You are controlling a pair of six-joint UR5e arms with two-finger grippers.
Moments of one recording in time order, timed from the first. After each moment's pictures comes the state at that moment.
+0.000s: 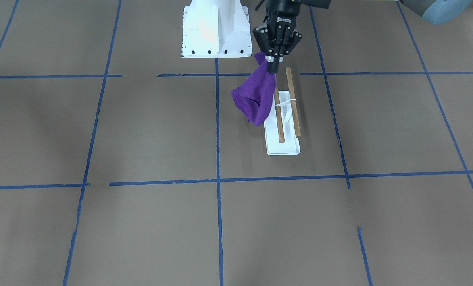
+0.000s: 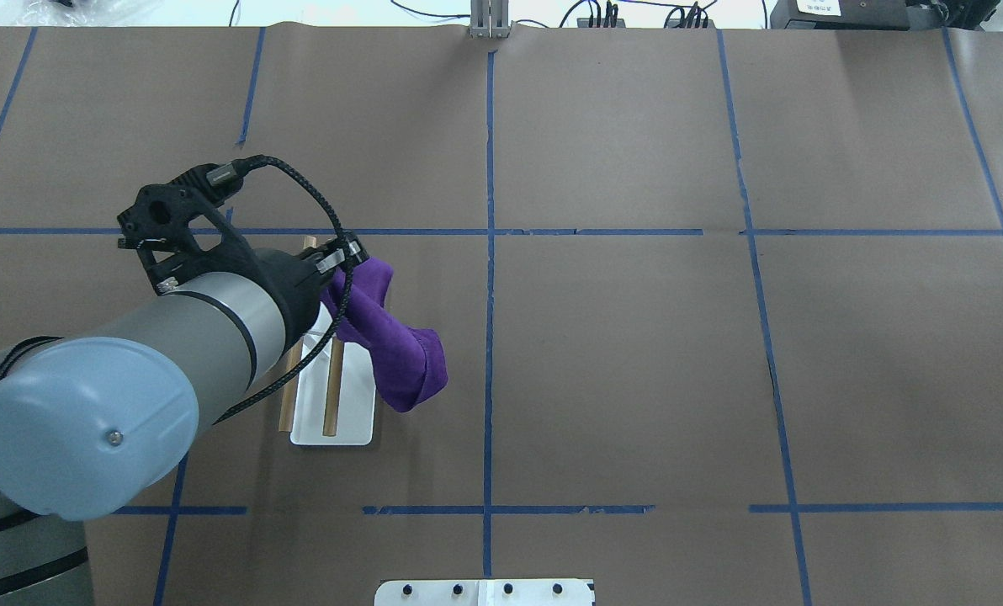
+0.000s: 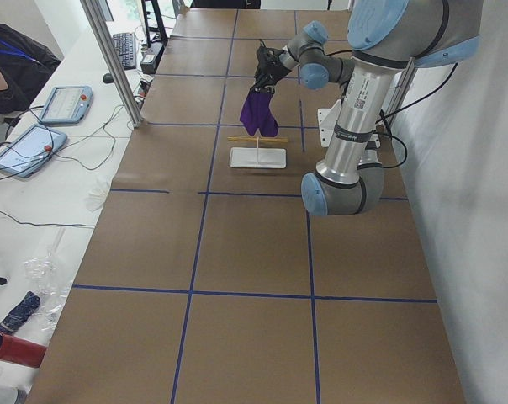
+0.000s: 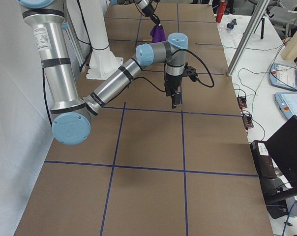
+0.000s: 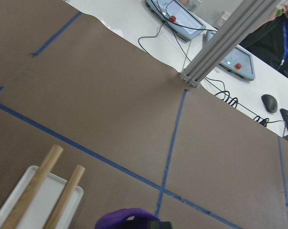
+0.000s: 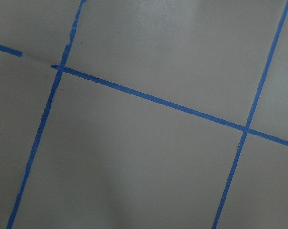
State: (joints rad) left arm -0.35 -2.03 -2.31 -1.40 -1.13 -1.75; right arm 1.29 -1.37 2.12 -2.11 2.15 0.06
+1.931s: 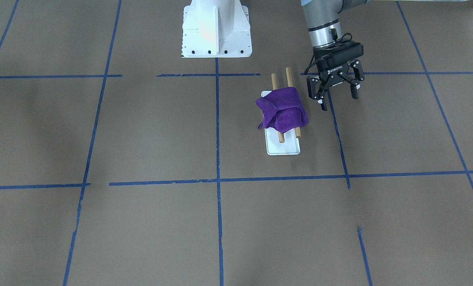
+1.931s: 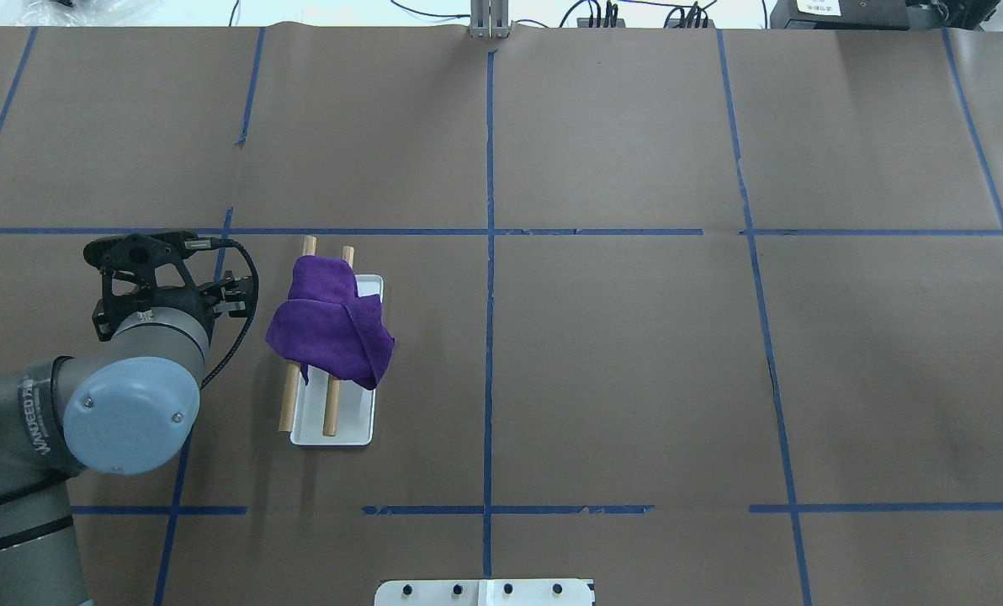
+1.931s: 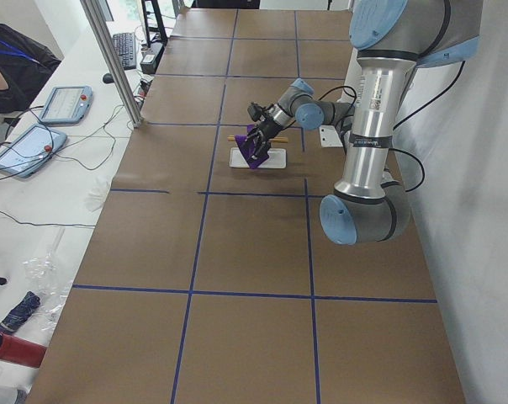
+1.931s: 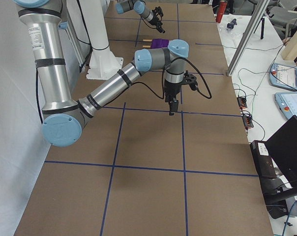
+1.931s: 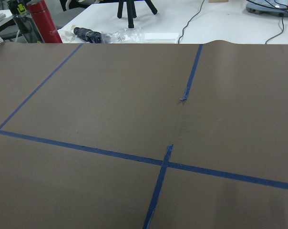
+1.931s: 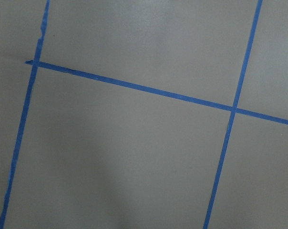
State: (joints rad) left arm -0.41 -1.78 -2.17 -1.36 -1.09 -1.44; right arm 1.34 -1.42 2.10 -2.10 2.17 0.07
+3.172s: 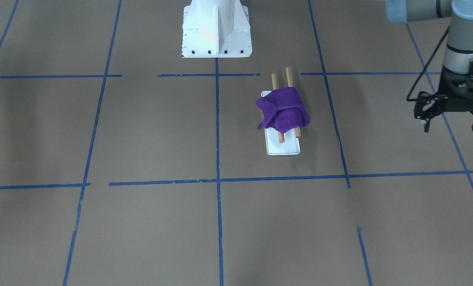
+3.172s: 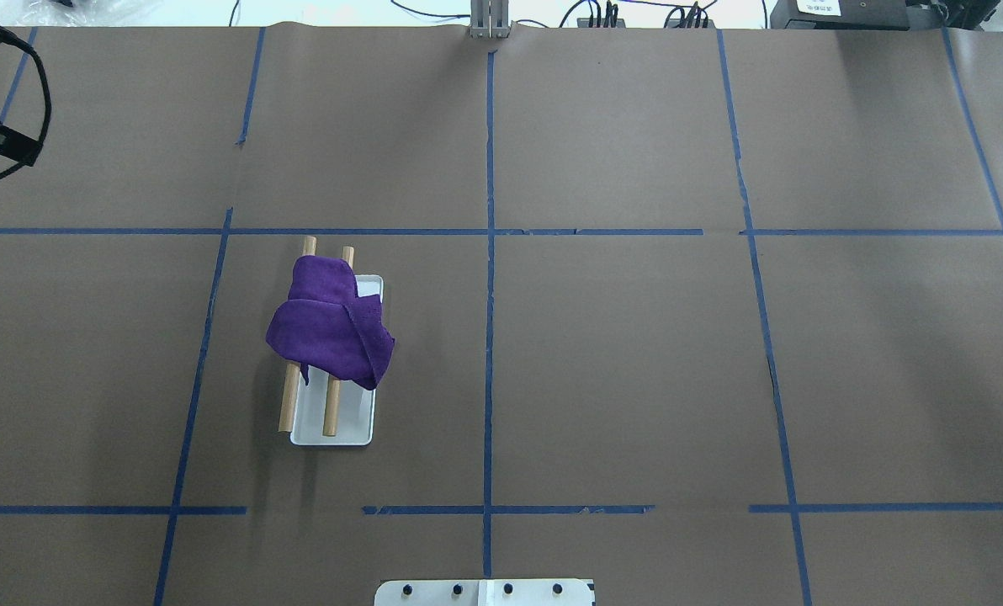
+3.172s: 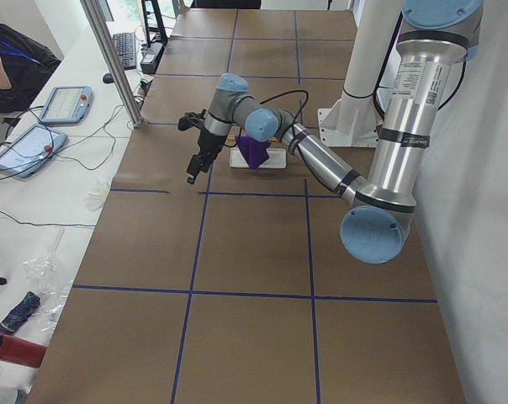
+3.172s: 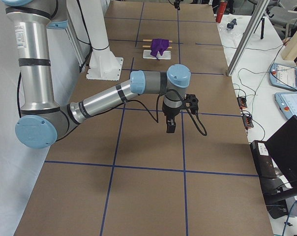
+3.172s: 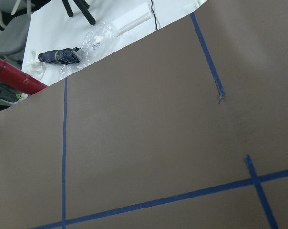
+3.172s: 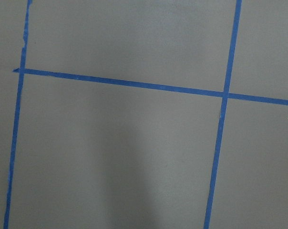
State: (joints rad) left arm -1.14 -1.77 -1.96 -1.53 -1.82 -0.28; right arm 1.52 -1.52 1.96 -2.00 2.37 -0.07
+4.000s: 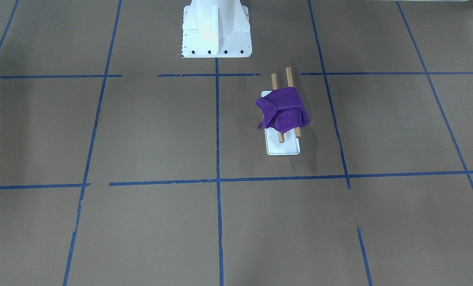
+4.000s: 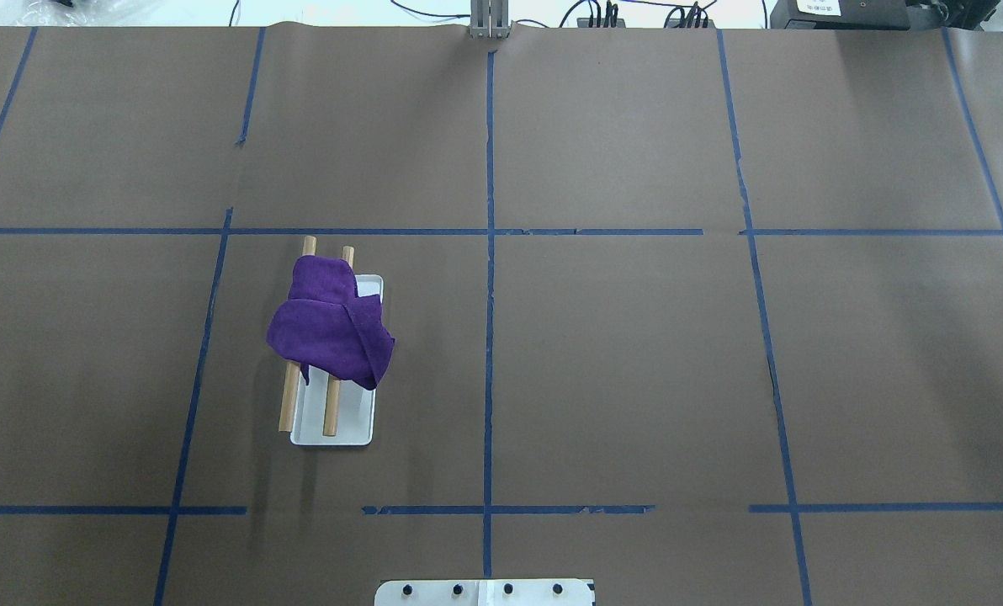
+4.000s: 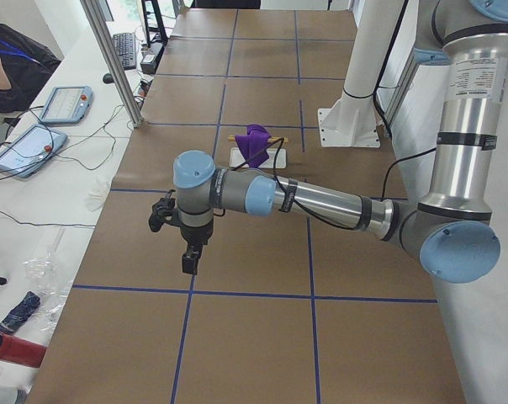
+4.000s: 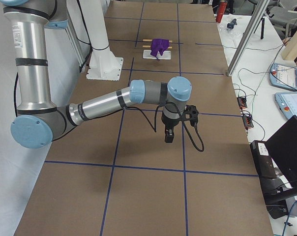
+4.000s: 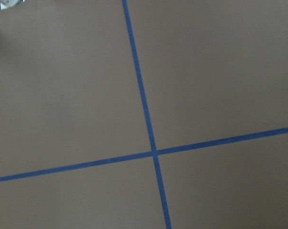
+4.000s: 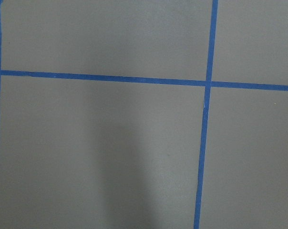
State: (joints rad) left arm -1.56 -1.59 -1.72 -1.52 -2.24 0.02; right arm 1.56 -1.53 1.89 -1.99 2.39 -0.08
